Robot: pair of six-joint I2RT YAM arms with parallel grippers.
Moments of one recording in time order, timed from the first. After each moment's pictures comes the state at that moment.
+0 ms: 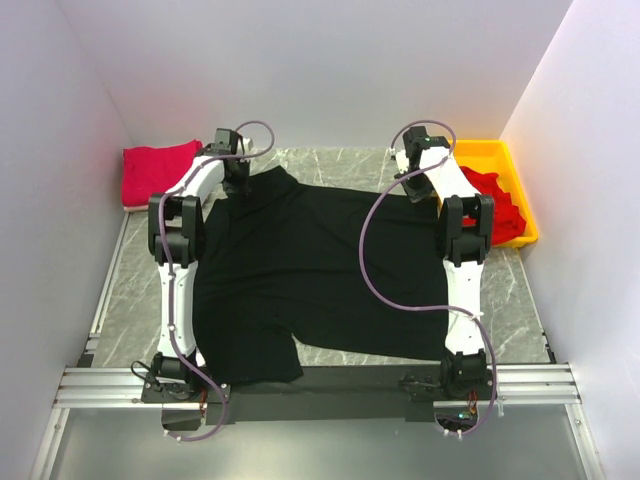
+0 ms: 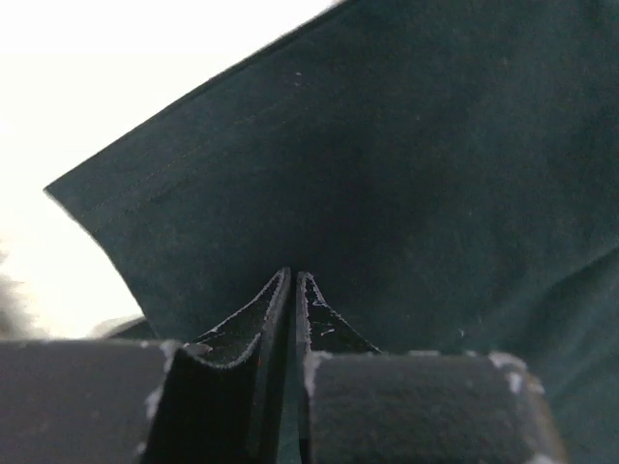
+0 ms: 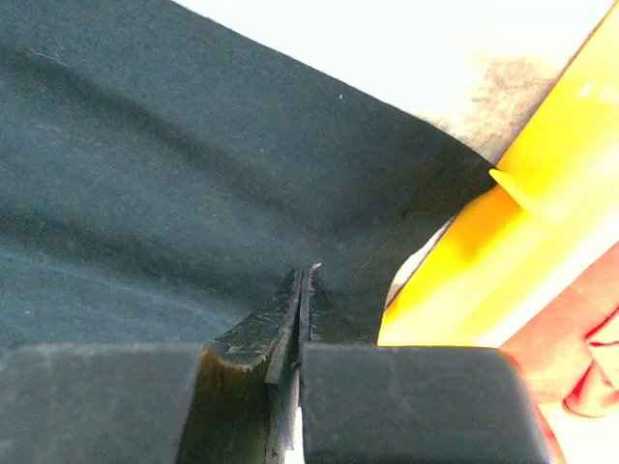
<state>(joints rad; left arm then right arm) -0.12 2.39 2.04 -0.67 0.11 -0.07 0.11 2.41 2.20 -1.12 0.13 -0.32</state>
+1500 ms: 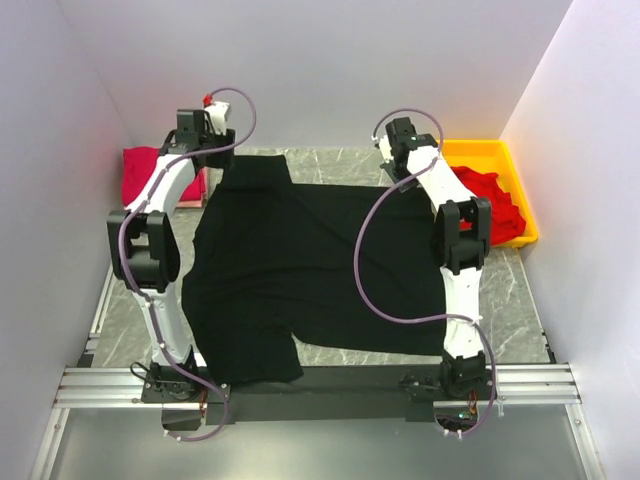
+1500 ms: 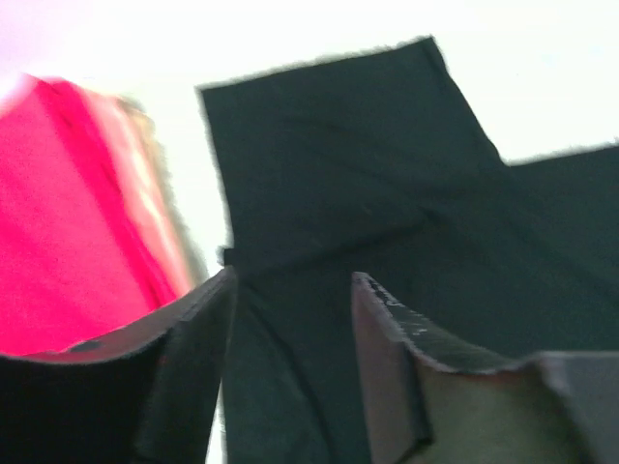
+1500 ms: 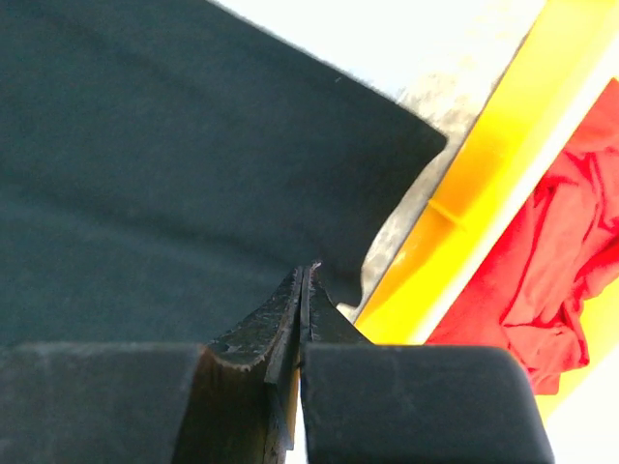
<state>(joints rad) -0.05 2.03 1.79 -0.37 0.14 0.11 0.21 2.30 2.11 -0.94 0.26 -0.37</state>
